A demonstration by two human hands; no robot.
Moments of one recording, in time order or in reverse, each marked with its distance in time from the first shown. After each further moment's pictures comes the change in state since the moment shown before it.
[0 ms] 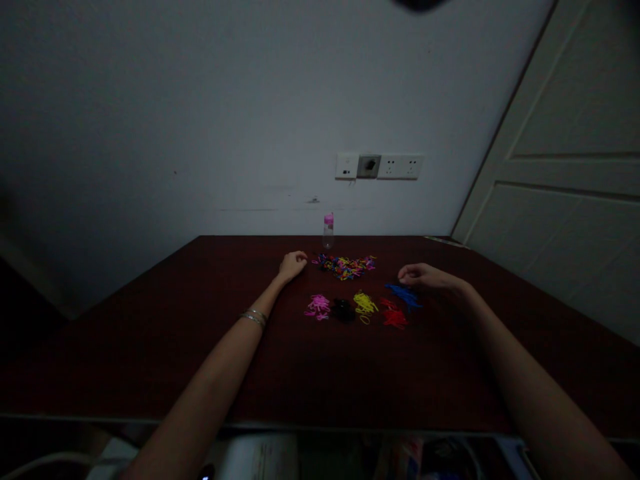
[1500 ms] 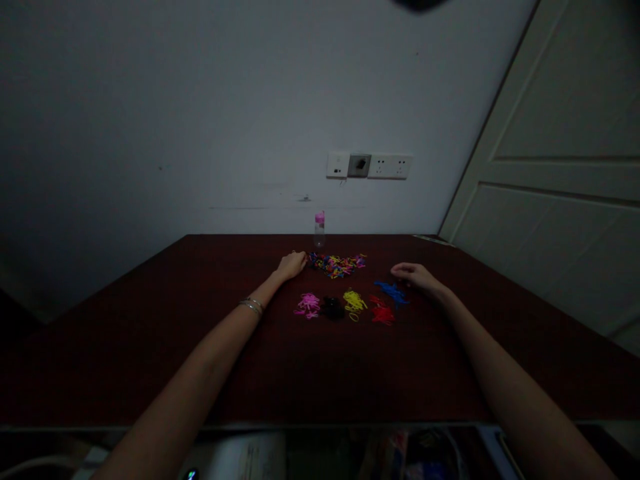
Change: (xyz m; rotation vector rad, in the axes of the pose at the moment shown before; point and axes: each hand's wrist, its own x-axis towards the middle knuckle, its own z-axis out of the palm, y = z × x) left_hand 0.003 0.027 0.009 0.518 -0.242 0.188; right_hand 0.005 0.025 0.013 0.242 0.409 0.069
